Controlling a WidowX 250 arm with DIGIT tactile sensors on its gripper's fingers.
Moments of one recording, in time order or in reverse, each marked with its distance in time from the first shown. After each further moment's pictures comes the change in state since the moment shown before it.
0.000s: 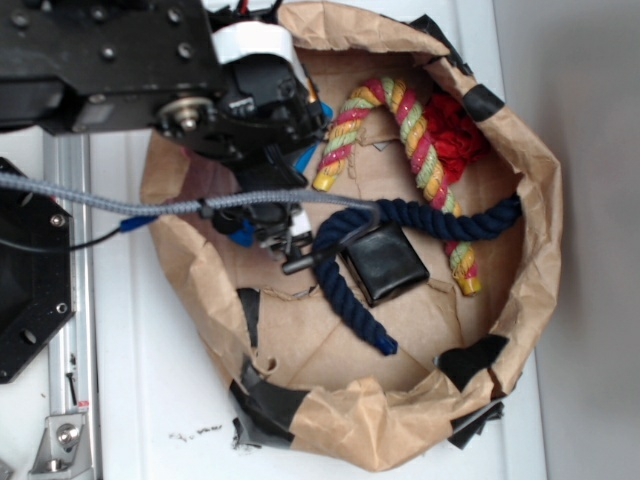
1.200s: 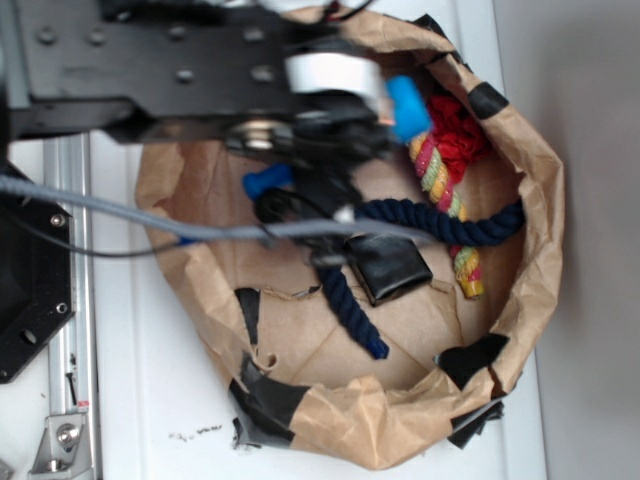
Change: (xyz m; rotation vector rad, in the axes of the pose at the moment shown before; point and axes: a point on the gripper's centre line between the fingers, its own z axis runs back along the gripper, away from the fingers) arm 0.047 -0.032 0.039 0.051 -0.066 -0.373
